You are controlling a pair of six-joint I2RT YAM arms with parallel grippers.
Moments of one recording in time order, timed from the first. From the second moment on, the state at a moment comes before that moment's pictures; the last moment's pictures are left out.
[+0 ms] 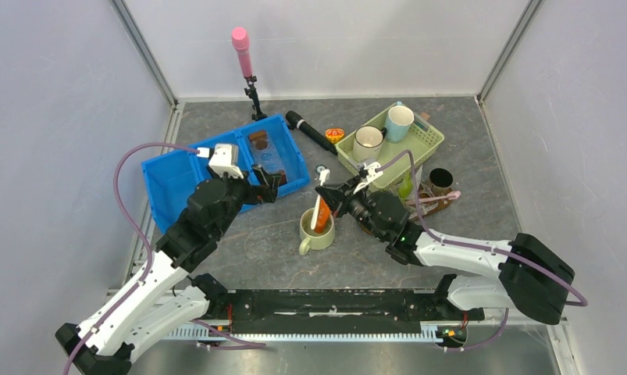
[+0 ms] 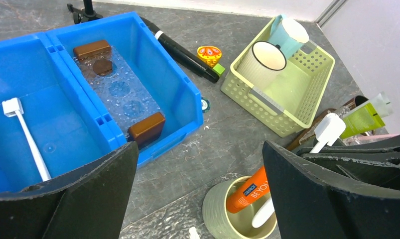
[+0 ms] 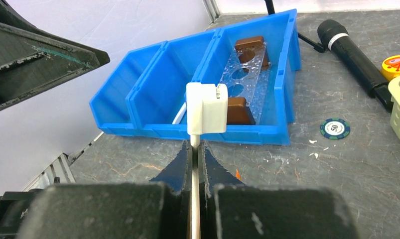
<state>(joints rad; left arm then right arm) -0.66 0.71 0.75 -0.22 -0.32 -0.38 0.96 1.23 0.53 0.78 0.19 0.42</state>
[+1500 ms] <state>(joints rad) -0.63 0.67 0.73 -0.29 -0.33 -0.38 1.11 1.43 0.49 0.96 0.52 0.30</state>
